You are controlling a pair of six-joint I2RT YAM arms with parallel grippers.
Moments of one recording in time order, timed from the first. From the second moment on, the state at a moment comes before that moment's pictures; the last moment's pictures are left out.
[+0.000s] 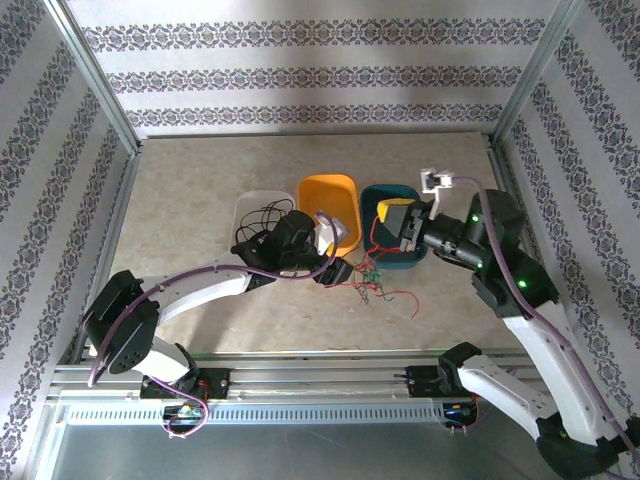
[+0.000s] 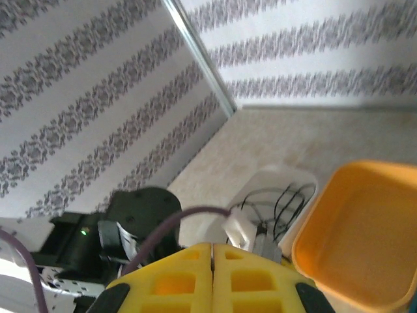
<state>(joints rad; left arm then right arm) -0.80 1.50 0.97 -0.09 0.27 -0.10 0.45 0.84 1.11 -0.49 -0.47 0.45</state>
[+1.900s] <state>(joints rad) -0.78 1.69 0.97 -0.11 0.03 0.06 0.31 0.98 0.74 -0.69 -0.16 0.43</state>
